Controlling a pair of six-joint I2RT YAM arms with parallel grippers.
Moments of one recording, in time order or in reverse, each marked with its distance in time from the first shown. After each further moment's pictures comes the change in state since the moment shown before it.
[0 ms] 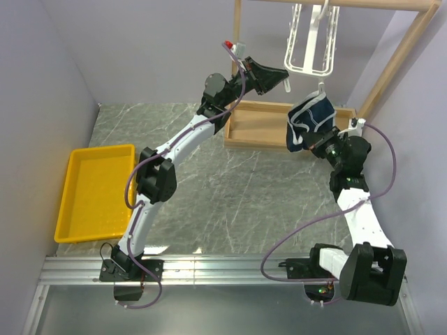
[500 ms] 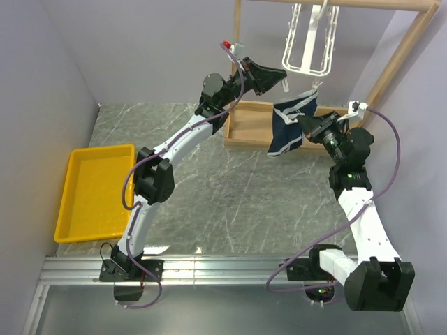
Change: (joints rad) left arm 0.005 -0.037 -0.058 -0.002 -0.010 0.030; right arm 0.116 -0.072 0.145 0.002 0.033 -0.053
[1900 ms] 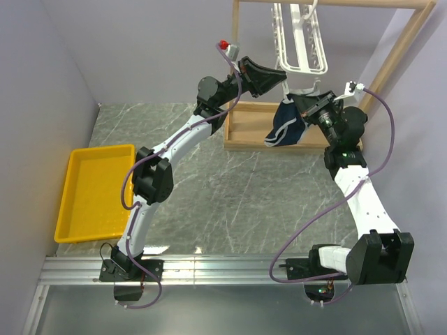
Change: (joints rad) left arm 0.005 -0.013 -0.029 0.166 0.114 -0.074; right arm 0.060 0.201 0.203 0.050 0.083 0.089
